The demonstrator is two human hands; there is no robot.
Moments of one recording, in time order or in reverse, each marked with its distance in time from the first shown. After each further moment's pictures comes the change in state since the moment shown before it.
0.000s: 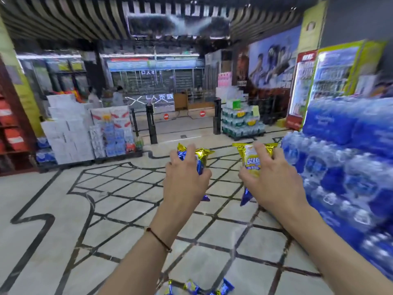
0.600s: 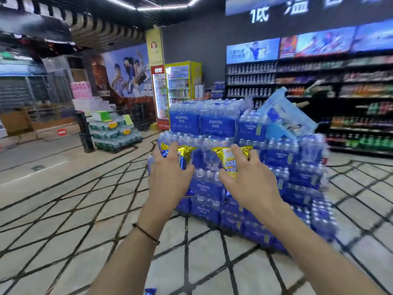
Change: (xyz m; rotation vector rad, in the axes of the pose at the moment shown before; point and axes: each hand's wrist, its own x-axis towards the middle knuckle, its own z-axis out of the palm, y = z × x) left_hand -0.080 0.136 0.003 -0.441 -0.324 0.420; right_hand -0.158 0.051 -0.143 -0.353 0.142 0.506
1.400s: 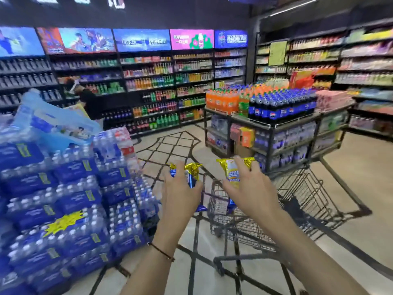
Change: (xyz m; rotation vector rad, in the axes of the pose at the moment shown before) left_hand -0.307 0.489 0.266 -0.562 -0.737 0.559; right_hand -0.262 0.465 -0.249 -0.476 0.203 0.891
